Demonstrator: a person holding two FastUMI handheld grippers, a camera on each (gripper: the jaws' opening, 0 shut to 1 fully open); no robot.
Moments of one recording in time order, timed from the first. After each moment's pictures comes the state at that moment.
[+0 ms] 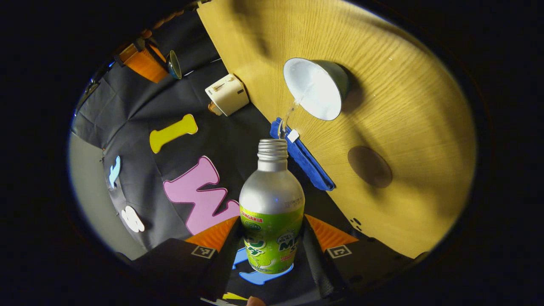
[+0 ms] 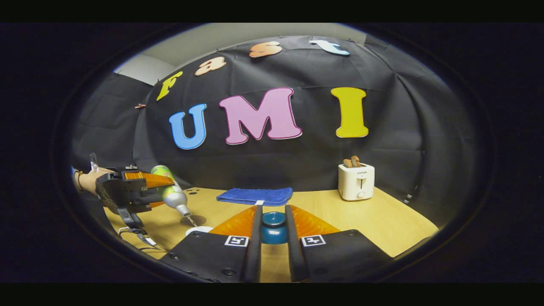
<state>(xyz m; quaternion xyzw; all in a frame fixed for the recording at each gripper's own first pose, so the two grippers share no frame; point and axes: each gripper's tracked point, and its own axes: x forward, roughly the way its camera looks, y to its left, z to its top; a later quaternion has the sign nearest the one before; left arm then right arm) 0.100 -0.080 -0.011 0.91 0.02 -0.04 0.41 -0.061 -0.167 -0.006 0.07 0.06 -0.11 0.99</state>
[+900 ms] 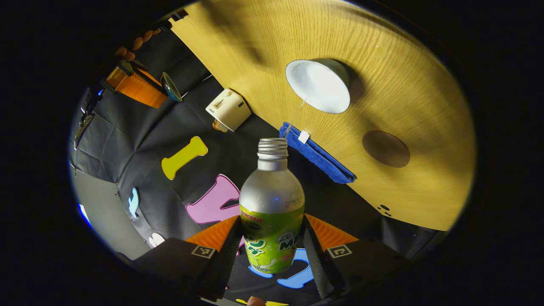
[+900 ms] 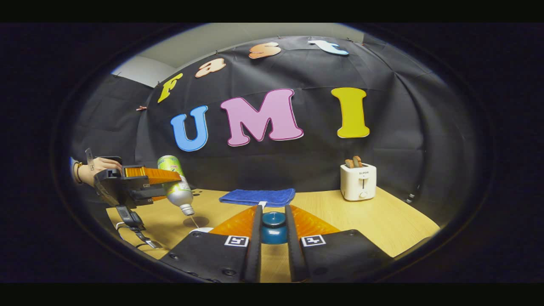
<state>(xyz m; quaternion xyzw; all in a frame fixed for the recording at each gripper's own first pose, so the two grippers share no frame) 0.107 -0.105 0.008 0.94 -0.03 -0.05 0.33 -0.062 -0.164 -0.001 0.08 0.05 -0.10 0.99</state>
